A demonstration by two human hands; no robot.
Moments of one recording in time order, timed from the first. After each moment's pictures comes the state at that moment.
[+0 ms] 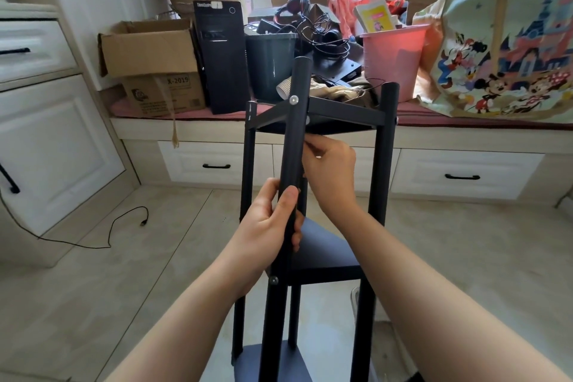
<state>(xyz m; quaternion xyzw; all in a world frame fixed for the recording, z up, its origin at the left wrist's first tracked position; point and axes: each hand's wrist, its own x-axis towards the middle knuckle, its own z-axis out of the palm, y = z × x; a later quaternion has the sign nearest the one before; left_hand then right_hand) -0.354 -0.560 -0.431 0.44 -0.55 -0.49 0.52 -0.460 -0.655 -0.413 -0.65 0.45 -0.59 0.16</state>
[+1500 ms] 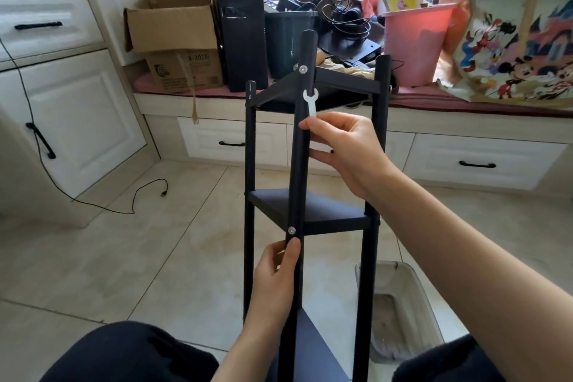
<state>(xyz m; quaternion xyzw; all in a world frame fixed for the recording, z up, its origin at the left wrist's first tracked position) -0.375 -0.486 -0.523 0.61 -0.35 -0.47 0.53 -0.478 -0.598 -0.382 -0.57 0.37 -0.52 0.52</state>
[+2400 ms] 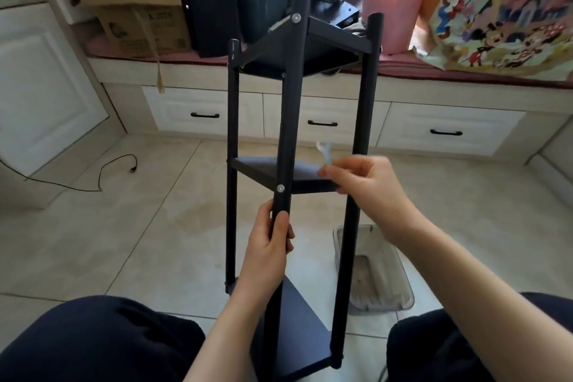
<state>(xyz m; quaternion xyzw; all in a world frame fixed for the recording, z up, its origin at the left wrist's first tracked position) -0.381 -0.490 -0.542 0.52 -0.47 -0.46 0.55 -0.534 -0.533 -0.446 -0.63 0.52 -0.42 0.39</state>
